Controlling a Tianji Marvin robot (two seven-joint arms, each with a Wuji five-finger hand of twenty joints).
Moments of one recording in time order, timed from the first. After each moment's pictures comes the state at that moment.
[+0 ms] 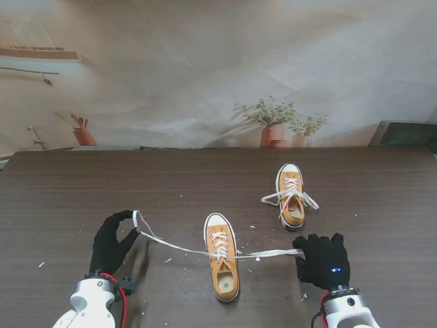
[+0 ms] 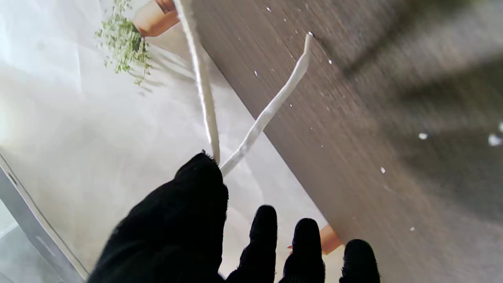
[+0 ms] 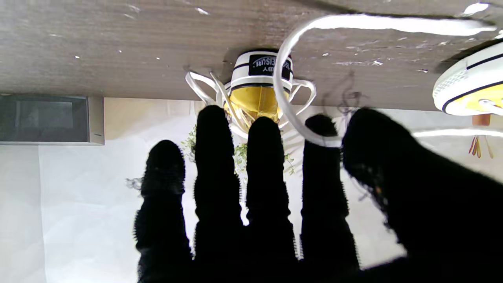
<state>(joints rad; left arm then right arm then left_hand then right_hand) 1.99 -1.23 -1.40 -1.74 0.35 -0.05 0.46 -2.07 -1.10 1.30 -1.76 -1.22 0.21 -0.53 1.00 -0.26 0.36 0.05 0.32 0.07 0.62 0.48 0.22 0.23 0.39 0.58 0.10 0.24 0.33 0.57 -0.10 0.29 0.24 0.76 0.44 -0.68 1.25 -0.16 0.76 -0.06 0.64 0.48 0.87 0.11 0.94 0.61 0.87 0.20 0.70 0.42 0.37 0.39 1.18 0.59</state>
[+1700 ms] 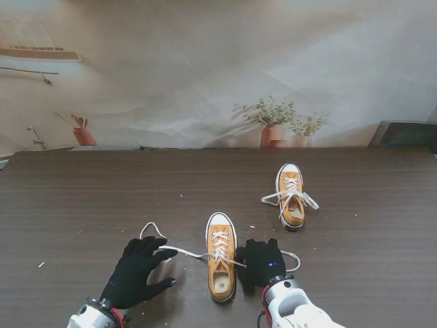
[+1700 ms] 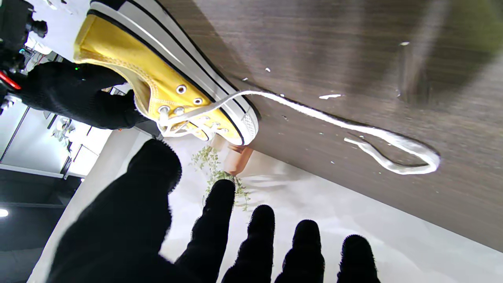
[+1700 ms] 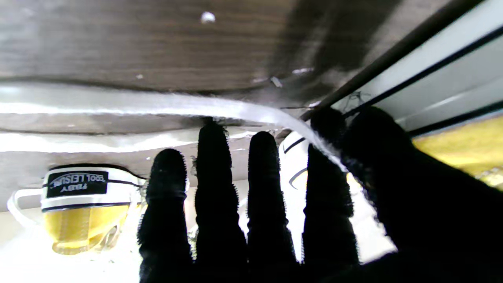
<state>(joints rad) 2.16 -1.10 -1.41 -1.85 0.89 -0.31 0.32 -1.75 -1.09 0.86 -1.68 -0.99 0.33 -0.27 0.78 -0.34 0.36 0.01 0.51 0.12 0.29 0.30 0.32 0.19 0.24 0.45 0.20 0.23 0.11 0.54 -0.05 0.27 0.21 0.75 0.51 -0.61 1.11 -0.27 0.83 -0.12 0.96 0.30 0.70 0.11 0.84 0.47 0.72 0.21 0.64 0.43 0.29 0.34 1.05 0.60</state>
